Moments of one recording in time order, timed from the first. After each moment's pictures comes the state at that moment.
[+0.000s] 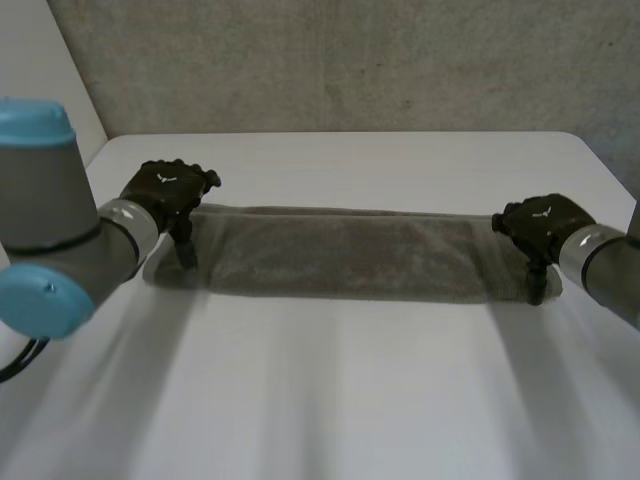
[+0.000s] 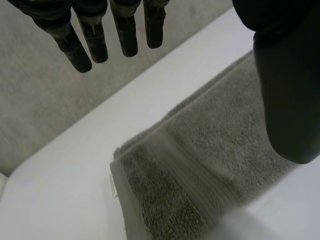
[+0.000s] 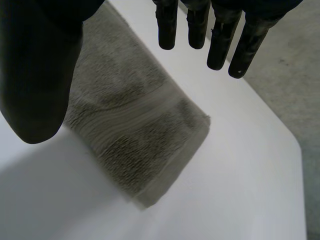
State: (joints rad) left arm 4.37 -2.06 -1.25 2.98 -1.53 3.50; right arm 1.75 -1.13 1.38 0.22 1.46 2.52; left_hand 0.27 0.25 0.24 0.26 0.23; right_hand 0.23 0.24 0.24 0.25 0.06
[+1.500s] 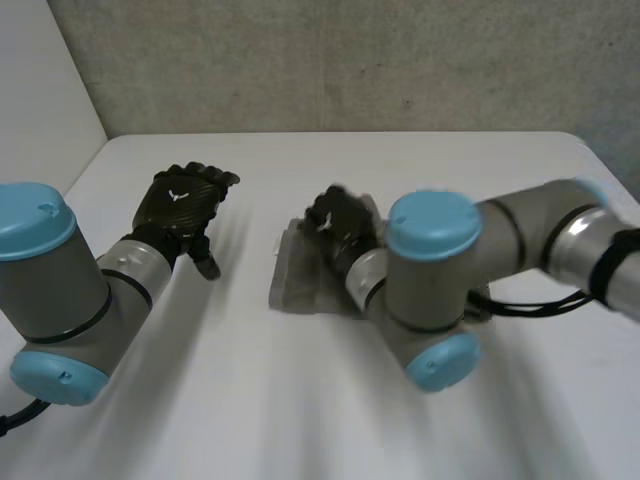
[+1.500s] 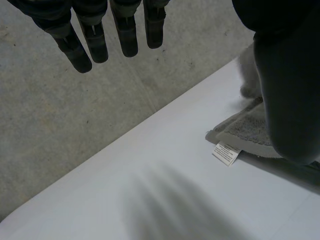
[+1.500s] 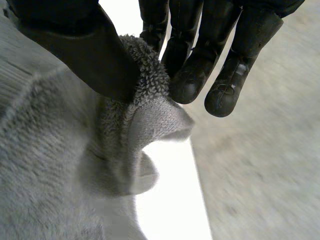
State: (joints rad) left arm 4.34 -1.93 -1.65 3.46 -1.46 3.41; right arm 2.30 -0.78 1.06 -0.13 1.53 2.22; left_hand 0.27 0.25 0.24 0.26 0.22; right_hand 1.30 1.32 1.34 1.34 1.16
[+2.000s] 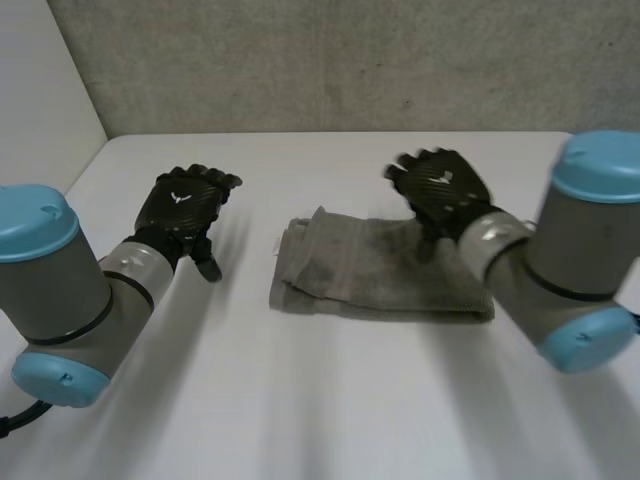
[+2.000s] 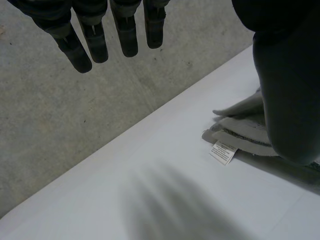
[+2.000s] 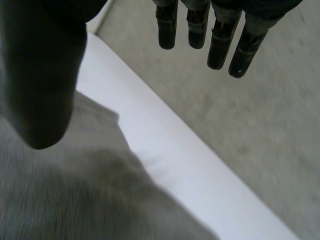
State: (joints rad) left arm 4.34 -1.93 -1.65 3.46 -1.46 3.41; right arm 2.02 -1.12 1.39 -0.11 1.41 2.75; left_hand 0.27 0.25 0.24 0.26 0.22; right_hand 0.23 0.24 0.24 0.25 0.06
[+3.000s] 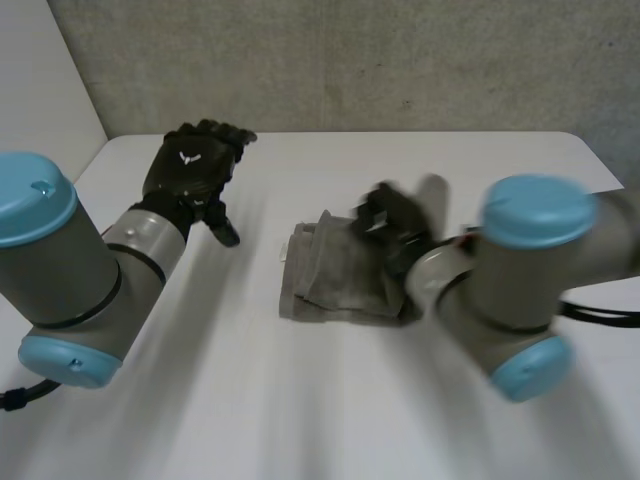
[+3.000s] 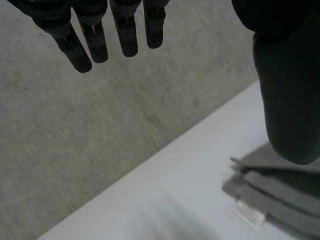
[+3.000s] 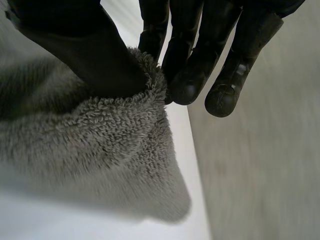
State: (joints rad) left arm 4.27 -1.89 -1.56 3.46 -1.49 3.36; right arm 2.14 -1.03 1.37 -0.16 1.41 2.10; left_hand 0.27 0.25 0.24 0.26 0.22; right_hand 1.29 1.29 1.33 1.34 1.15
